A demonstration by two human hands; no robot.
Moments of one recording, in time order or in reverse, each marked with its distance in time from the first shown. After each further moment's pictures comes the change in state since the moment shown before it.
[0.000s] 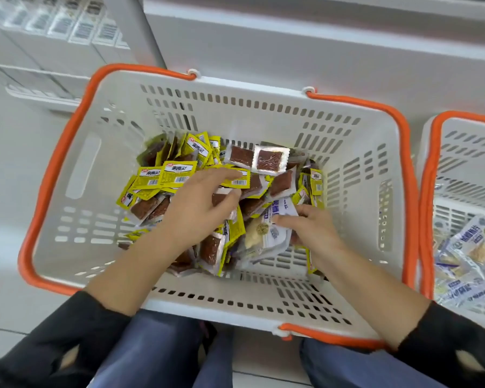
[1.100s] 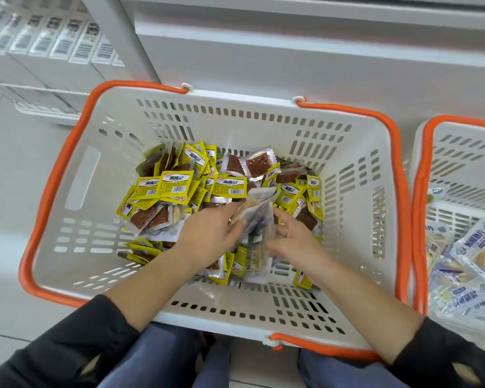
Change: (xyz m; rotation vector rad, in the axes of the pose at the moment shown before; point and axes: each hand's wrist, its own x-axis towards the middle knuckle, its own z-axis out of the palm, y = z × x) left_hand -0.007 0.014 0.030 0.381 -0.147 -0.046; right_hand -0.005 0.004 0.003 -0.144 -0.288 -0.083
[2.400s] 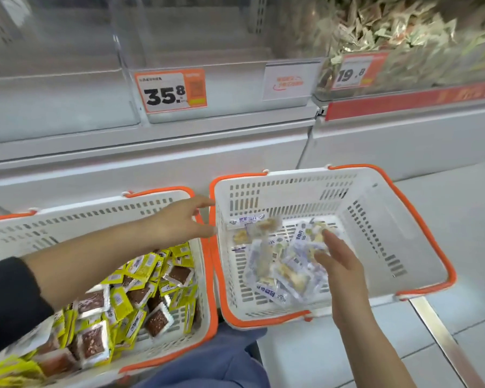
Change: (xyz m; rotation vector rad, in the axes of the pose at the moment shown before) left_hand 0.043 0.260 -0.088 -0.339 -0.370 0.204; right_hand -0.246 0.058 -0.192 0.536 0.980 -0.281
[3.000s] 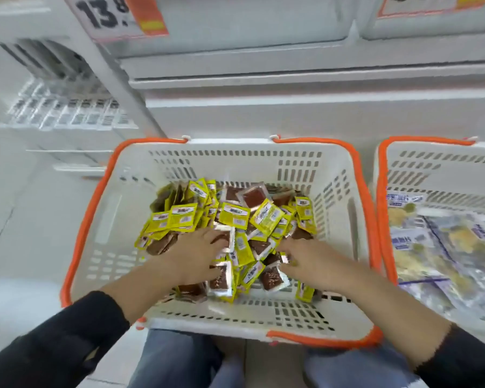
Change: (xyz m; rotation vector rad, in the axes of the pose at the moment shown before) left_hand -0.096 -0.279 -0.013 0.879 -0.213 -0.129; right_hand -0.017 0.081 0.252 -1.375 -1.212 -0.443
